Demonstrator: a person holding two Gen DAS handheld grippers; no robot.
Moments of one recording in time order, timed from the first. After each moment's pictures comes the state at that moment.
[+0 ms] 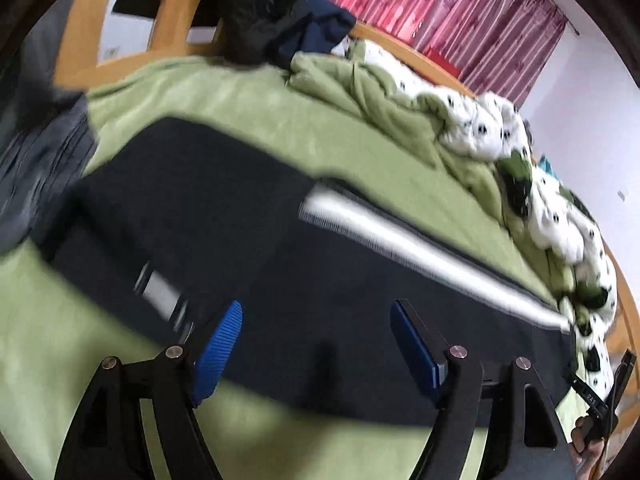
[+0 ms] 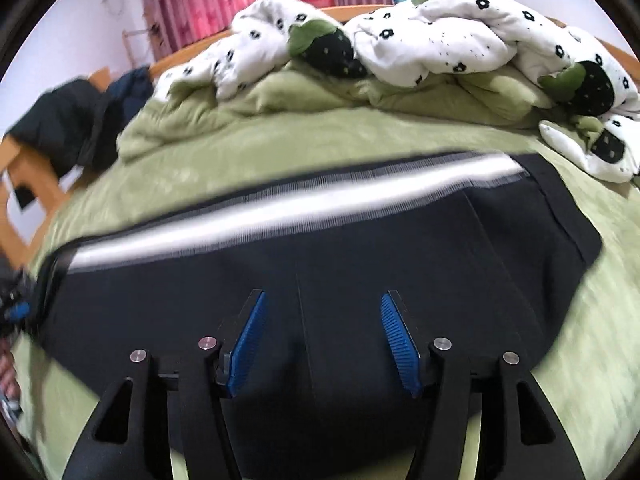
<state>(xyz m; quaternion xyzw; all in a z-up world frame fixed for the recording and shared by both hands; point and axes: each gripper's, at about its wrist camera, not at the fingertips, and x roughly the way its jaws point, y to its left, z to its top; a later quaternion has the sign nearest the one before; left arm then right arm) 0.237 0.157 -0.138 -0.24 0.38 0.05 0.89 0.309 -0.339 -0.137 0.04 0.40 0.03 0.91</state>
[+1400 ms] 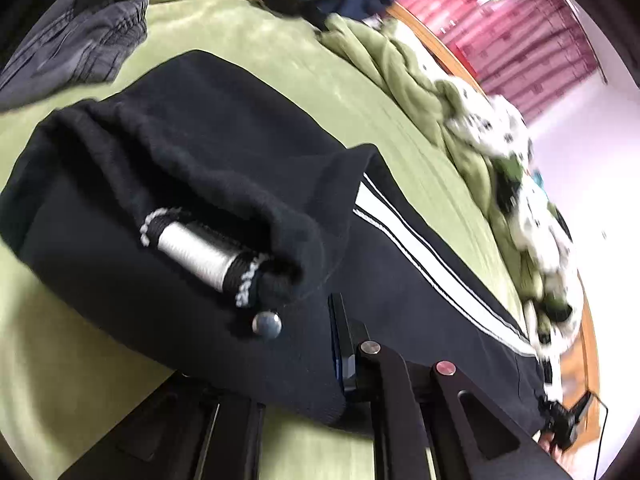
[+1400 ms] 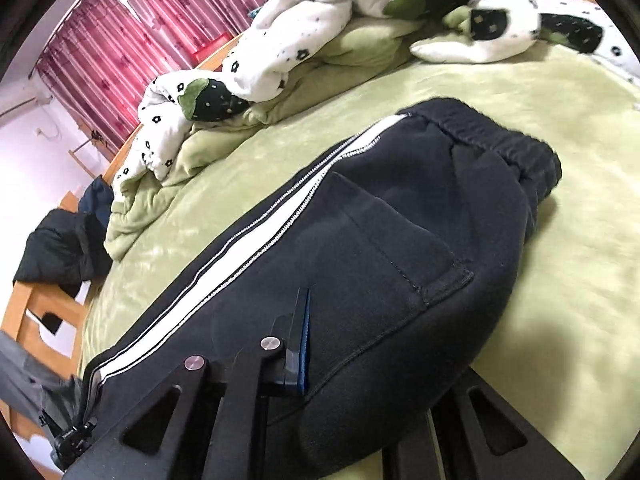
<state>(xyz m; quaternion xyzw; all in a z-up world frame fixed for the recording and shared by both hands) 0.173 0.156 -0.170 -0.35 0.41 0.01 0.84 0.241 -0.489 -0.135 0.27 0.38 -0.03 0.88</state>
